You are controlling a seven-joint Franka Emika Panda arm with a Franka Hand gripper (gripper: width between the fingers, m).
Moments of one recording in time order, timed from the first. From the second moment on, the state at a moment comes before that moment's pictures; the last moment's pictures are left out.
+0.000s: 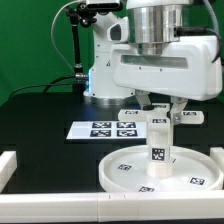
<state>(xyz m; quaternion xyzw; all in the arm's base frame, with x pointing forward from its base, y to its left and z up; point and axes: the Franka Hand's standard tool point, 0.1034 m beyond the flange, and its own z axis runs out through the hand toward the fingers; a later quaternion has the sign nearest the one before) 0.559 0.038 0.097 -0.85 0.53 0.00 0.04</state>
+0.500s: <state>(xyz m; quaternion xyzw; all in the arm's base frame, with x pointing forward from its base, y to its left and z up) 0.559 0.041 0.098 -0.81 0.59 0.00 0.05</state>
